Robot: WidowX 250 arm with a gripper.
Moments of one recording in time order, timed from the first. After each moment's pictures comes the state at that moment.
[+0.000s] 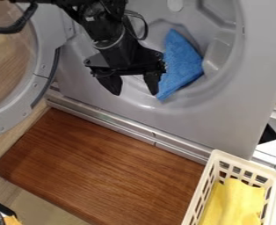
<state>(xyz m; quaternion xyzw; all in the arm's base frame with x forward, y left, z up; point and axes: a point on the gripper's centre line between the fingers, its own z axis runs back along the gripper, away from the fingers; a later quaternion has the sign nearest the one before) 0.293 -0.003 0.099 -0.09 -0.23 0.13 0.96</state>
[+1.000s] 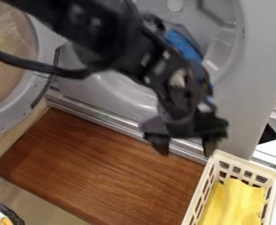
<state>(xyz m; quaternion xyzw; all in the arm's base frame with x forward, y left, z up) 0.260 -0.106 0.047 -0.09 -0.20 0.16 0.96</state>
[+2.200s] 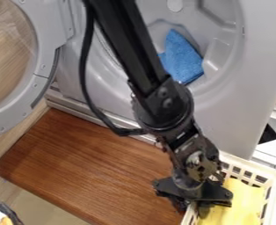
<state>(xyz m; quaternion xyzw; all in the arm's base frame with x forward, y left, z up) 0.238 -0.132 -0.046 -0.08 -0.12 0.10 0.98</state>
